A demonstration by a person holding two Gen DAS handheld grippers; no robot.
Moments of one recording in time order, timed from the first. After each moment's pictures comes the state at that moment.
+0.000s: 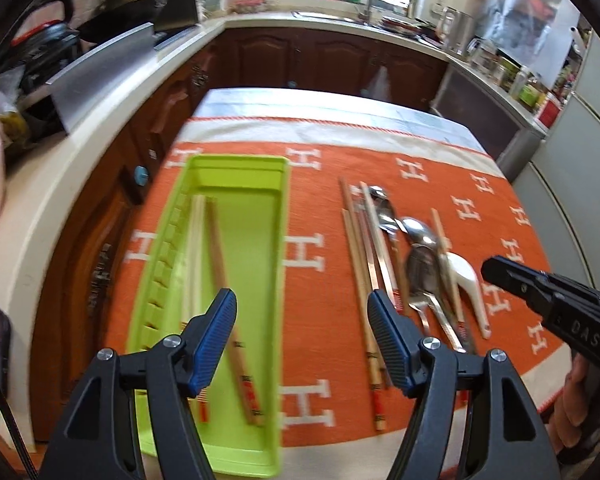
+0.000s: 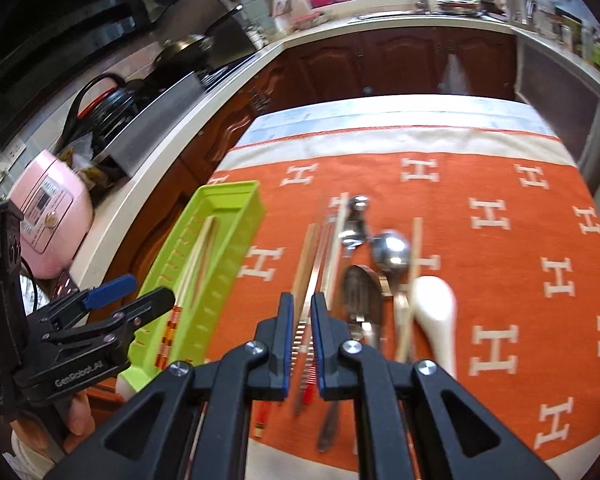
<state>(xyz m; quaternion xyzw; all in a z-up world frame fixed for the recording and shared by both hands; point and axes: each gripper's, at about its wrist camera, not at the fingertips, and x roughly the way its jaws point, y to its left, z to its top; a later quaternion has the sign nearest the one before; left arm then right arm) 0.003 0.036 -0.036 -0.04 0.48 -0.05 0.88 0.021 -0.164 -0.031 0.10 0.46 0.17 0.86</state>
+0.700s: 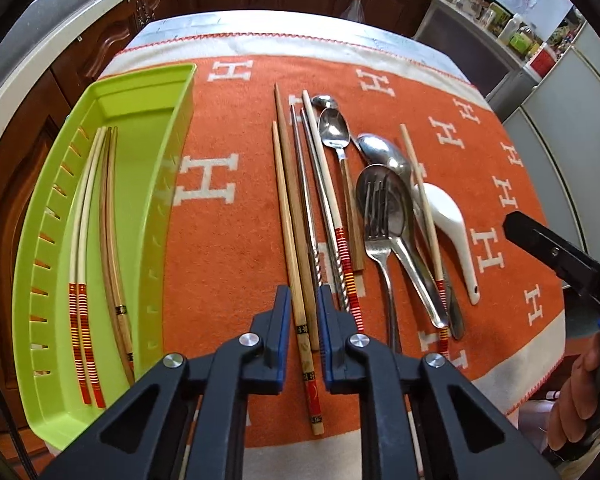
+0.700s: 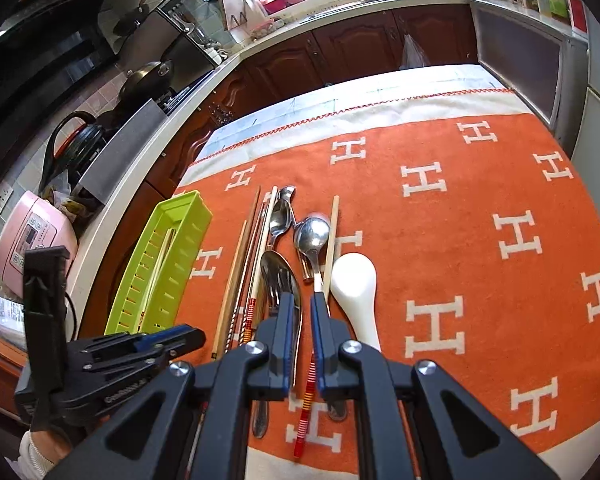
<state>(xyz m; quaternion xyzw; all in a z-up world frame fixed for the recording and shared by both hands) 0.028 -0.021 -0.108 -0.04 0.57 -0.08 0.82 0.018 -0.227 -0.063 0.16 0.47 0.15 0.85</state>
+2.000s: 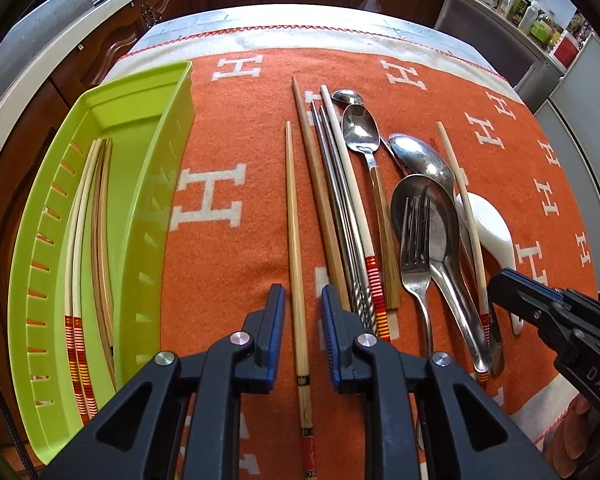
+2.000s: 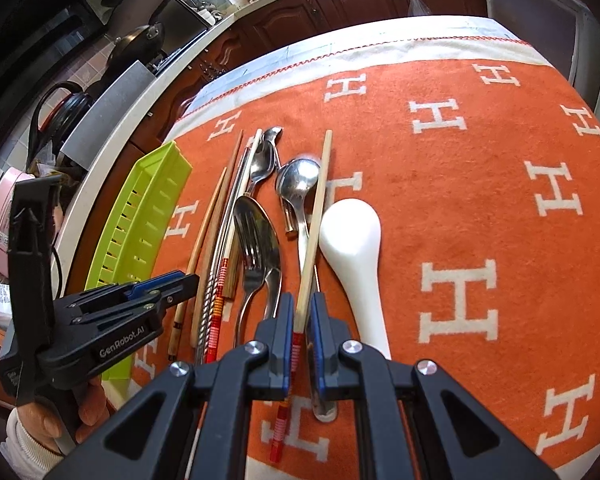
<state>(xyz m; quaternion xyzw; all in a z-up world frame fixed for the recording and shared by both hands) 0.064 -0.039 -0.138 0.00 0.57 -0.05 0.82 0.035 -0.212 -0.113 0.15 0.53 0.16 0.82</state>
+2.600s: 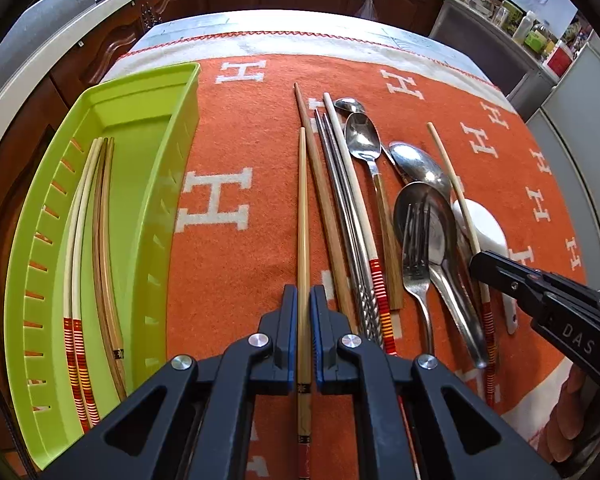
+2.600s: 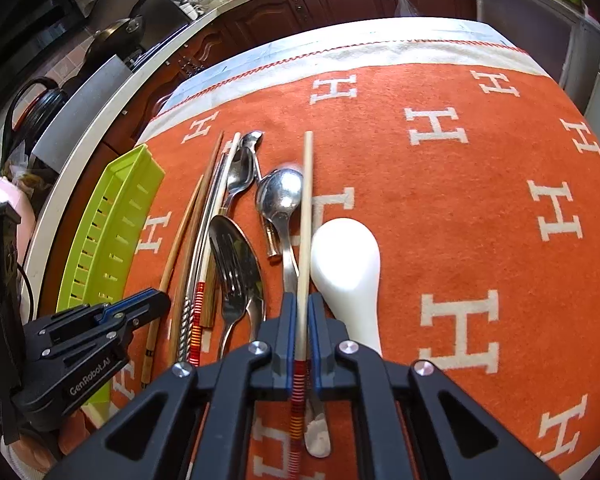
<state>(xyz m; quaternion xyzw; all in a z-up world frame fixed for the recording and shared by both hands) 0.060 -0.022 -0.134 -0.03 0.56 -0.06 0.83 0.052 -0.204 -0.119 0.13 0.54 0.13 0.82</state>
